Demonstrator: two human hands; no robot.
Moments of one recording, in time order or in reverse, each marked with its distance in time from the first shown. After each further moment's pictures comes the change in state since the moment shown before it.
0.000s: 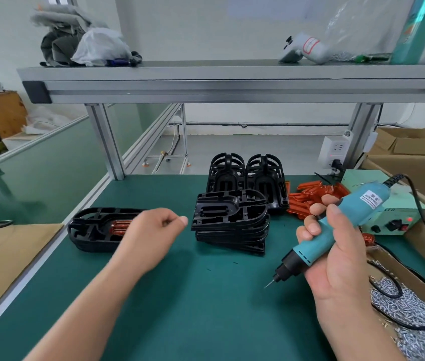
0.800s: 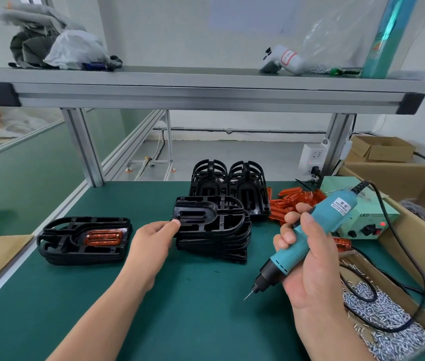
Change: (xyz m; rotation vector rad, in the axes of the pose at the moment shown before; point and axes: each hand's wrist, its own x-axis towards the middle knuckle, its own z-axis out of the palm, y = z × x) left_hand 0.007 0.011 0.051 -0.573 -0.031 -0.254; right_hand -0.002 0.002 0.001 -0.018 0.000 0.023
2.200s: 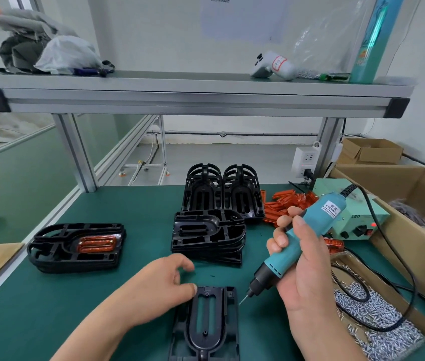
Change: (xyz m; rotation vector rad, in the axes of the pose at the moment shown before) left_hand -0.045 0.003 -0.011 0.652 -0.478 0.154; right_hand 0.000 0.002 -0.001 0.003 0.008 0.005
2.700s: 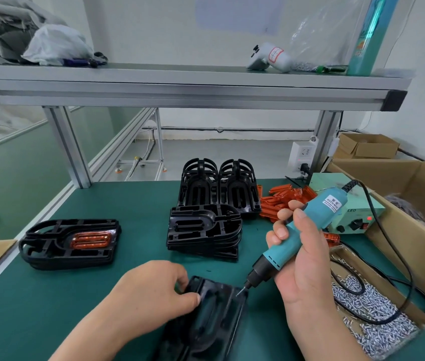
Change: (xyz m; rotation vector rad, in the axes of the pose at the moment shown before) left_hand -0.019 0.024 0.004 0.503 0.073 -0.043; right_hand 0.002 -0.001 -0.002 0.024 0.021 -0.018
